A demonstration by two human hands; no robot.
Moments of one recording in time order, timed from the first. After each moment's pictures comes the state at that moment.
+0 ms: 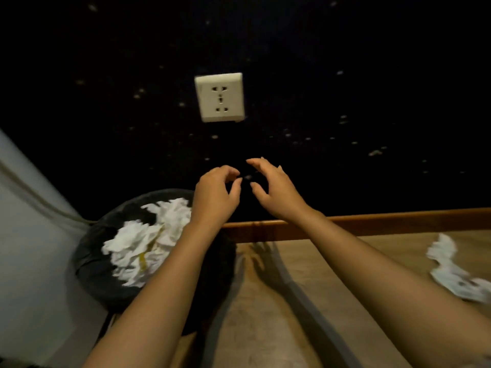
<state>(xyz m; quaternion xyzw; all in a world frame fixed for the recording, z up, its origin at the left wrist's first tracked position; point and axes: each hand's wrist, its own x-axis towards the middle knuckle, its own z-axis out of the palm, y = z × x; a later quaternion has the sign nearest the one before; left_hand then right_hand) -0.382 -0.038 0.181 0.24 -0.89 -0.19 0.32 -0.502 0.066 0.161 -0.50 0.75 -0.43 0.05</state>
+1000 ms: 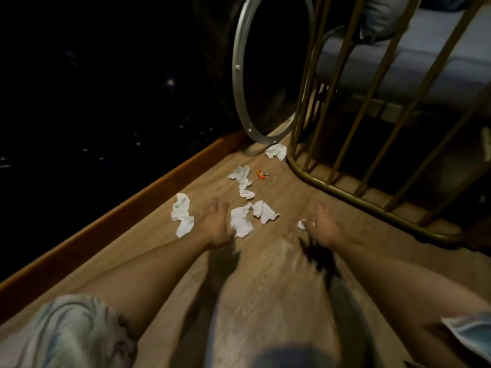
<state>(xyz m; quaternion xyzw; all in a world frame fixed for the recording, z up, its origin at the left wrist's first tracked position) -0.631 0.445 0.034 -0.14 -0.97 -0.10 -0.16 -0.591 0.735 -0.017 0.19 0.95 -0.24 0.06</state>
